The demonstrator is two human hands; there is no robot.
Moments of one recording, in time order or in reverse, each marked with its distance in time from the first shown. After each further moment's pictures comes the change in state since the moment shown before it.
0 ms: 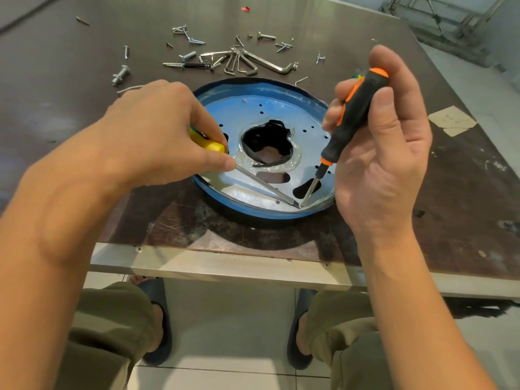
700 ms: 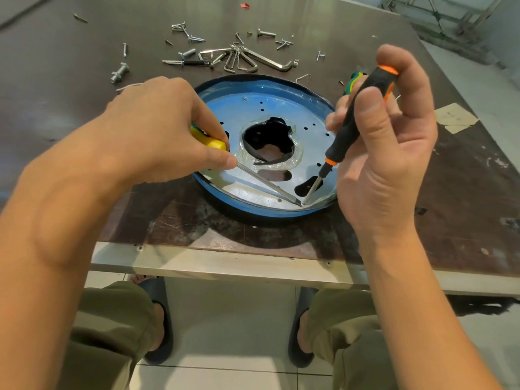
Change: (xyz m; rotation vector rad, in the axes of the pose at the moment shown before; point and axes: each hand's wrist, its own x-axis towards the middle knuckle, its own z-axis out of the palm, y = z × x) left_hand 0.001 -0.001 0.001 0.017 0.008 -0.022; right_hand 0.000 0.001 0.003 -0.099 -0.024 -0.067
